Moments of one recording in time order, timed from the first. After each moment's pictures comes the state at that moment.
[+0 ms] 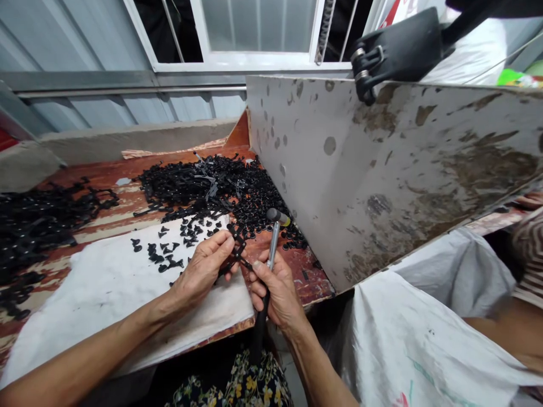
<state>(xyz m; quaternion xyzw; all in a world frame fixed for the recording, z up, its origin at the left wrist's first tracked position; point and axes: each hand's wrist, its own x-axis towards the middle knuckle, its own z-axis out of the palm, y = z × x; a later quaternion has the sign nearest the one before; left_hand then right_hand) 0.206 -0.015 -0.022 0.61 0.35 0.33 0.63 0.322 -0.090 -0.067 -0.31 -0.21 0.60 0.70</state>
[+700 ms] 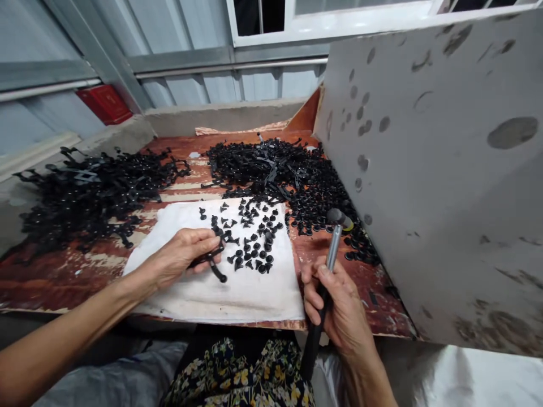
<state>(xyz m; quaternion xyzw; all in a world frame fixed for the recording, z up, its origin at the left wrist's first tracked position) 0.076 -0.007 -0.005 0.53 0.53 0.25 0.61 0.321 -0.097 -0.063 -0.39 -0.23 0.61 0.65</state>
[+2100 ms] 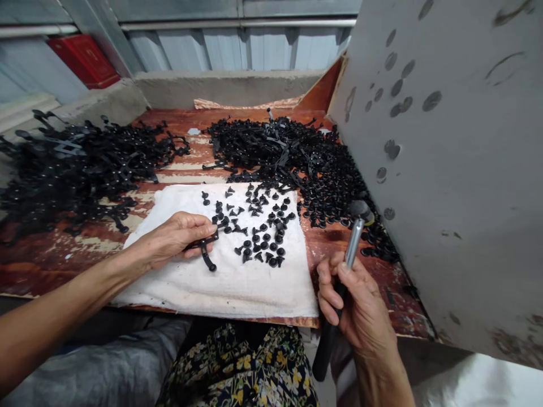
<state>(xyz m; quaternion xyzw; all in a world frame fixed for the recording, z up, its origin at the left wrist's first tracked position) 0.045 0.016 -0.016 0.53 0.54 0.21 0.61 0.321 -0.095 -0.062 -0.43 -0.23 0.62 0.62</state>
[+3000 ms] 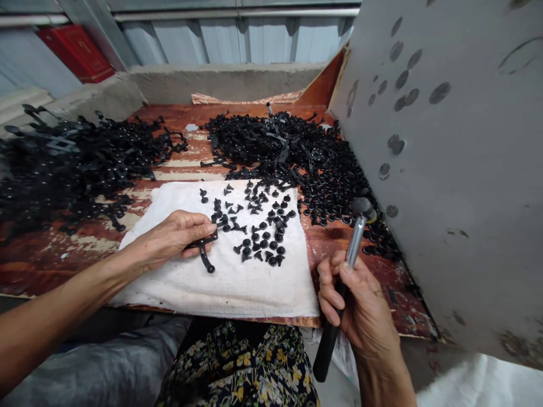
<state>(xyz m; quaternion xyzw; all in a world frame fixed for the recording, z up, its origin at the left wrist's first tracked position) 0.048 0.015 -0.017 0.56 0.55 0.20 0.58 0.321 -0.096 -0.064 -0.42 -0.23 0.62 0.62</state>
